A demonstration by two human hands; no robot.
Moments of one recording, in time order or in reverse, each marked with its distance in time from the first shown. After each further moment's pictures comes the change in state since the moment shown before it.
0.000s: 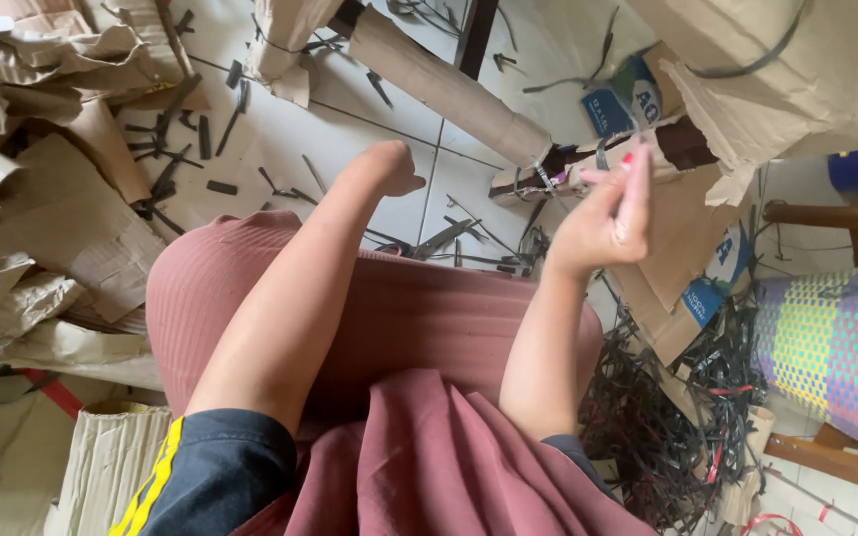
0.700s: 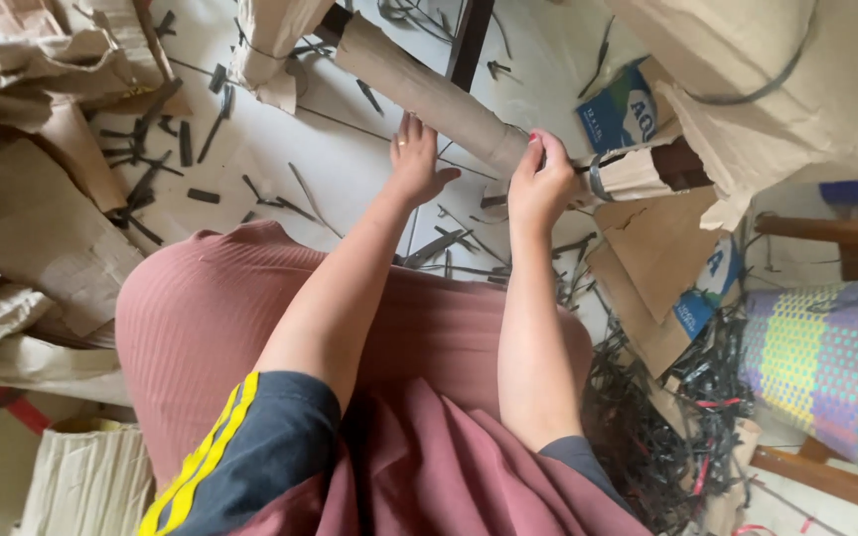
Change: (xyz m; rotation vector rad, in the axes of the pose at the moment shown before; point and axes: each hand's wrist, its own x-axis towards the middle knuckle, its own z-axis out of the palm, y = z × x) left_hand 0.075 0.019 0.074 -0.269 0.522 0.317; right_hand -0.067 0.071 0.063 -0.176 -0.477 0.221
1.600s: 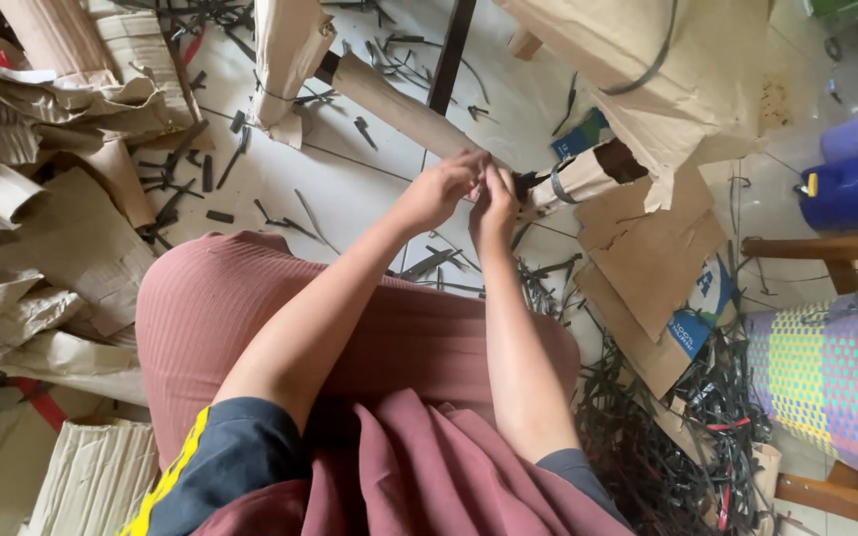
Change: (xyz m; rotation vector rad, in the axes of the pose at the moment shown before) left_hand -0.059 0.114 -0.071 -0.278 -0.042 0.508; right_hand -0.038 -0.005 -0.004 0.437 -0.214 -0.020
